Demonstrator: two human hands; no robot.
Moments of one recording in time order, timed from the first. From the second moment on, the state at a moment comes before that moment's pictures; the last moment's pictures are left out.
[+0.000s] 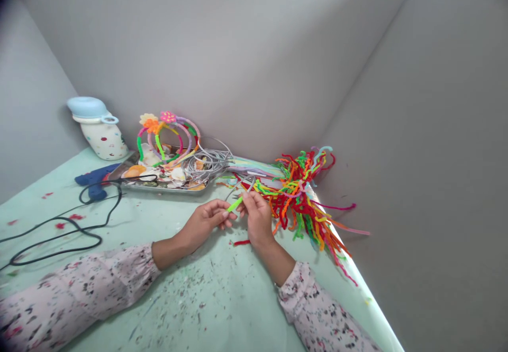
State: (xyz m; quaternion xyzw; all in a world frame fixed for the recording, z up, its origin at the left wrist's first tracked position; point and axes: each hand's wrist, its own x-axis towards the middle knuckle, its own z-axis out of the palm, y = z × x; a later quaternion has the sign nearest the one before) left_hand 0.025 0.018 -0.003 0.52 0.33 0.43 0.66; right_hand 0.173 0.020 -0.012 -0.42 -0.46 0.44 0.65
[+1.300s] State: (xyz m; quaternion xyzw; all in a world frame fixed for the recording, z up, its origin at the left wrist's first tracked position) left_hand 0.017 0.014 0.012 0.49 0.23 0.40 0.74; right_hand 0.180 0.030 -0.012 -0.56 -0.42 0.36 0.61
